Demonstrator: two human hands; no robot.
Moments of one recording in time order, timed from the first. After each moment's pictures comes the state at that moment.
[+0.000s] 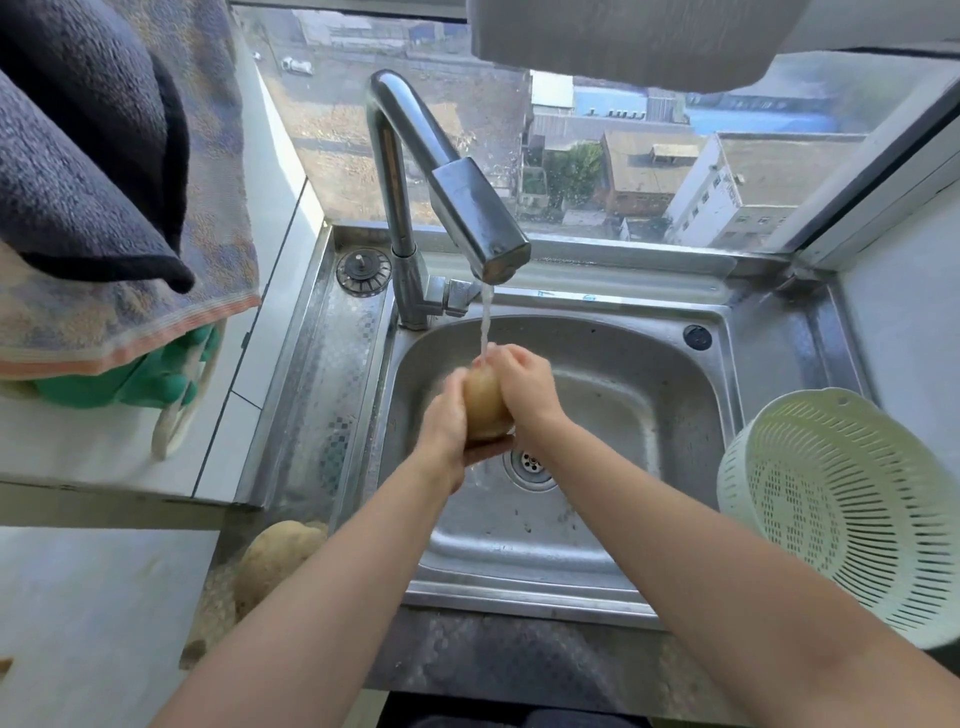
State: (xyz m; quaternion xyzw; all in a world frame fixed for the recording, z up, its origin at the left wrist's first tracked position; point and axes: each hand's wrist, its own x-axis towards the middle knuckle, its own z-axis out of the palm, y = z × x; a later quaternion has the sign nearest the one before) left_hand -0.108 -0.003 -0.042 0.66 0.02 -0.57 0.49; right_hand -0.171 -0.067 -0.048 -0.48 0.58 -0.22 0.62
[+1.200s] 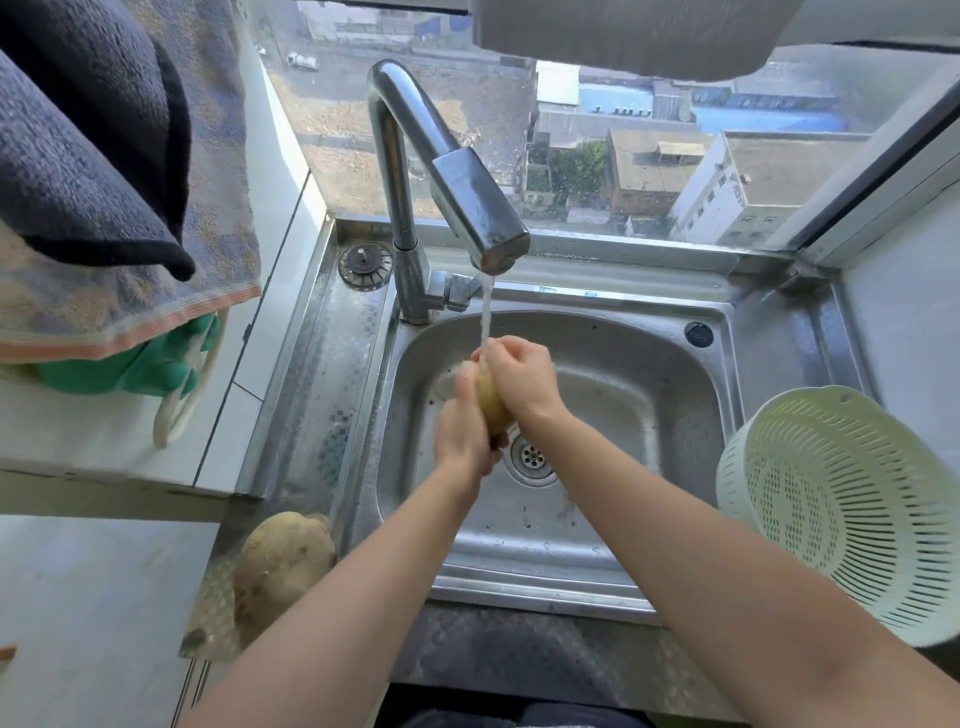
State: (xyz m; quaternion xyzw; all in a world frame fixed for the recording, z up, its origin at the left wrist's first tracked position) left_hand -0.129 0.006 -0.049 0.72 -0.06 -0.51 0.46; right_hand -0.172 -0.071 -0.047 -0.58 0.56 -0.21 0.55
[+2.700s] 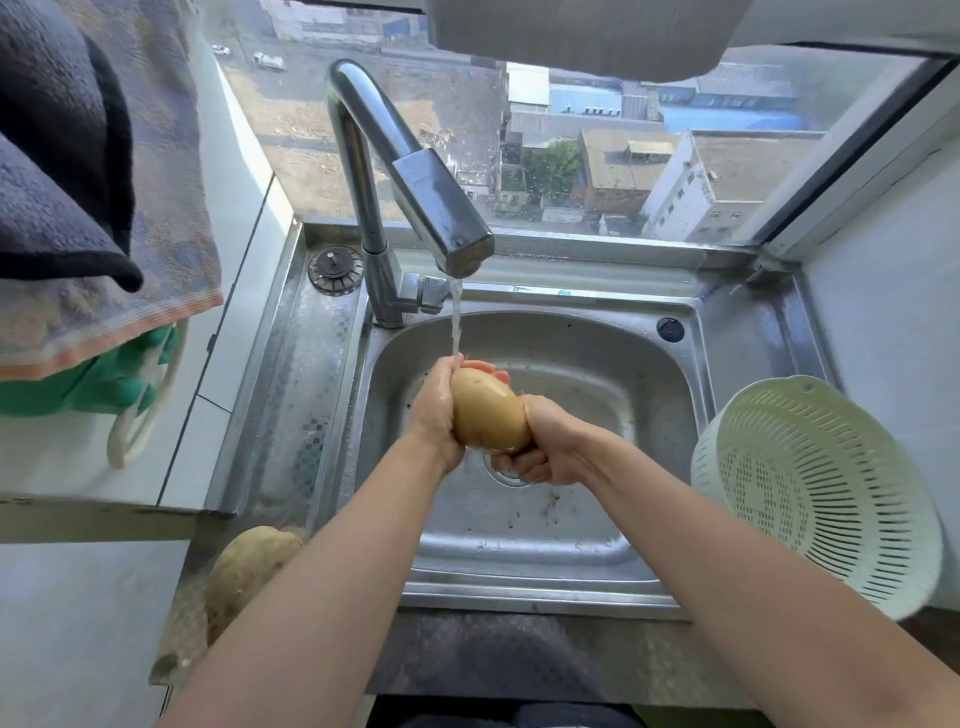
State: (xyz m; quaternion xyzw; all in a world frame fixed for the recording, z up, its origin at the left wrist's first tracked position) left_hand -0.114 -0.020 -0.054 0.56 -0.01 -0.62 0.55; right_hand -0.233 -0.071 -0.059 -0.34 0.53 0.10 0.77
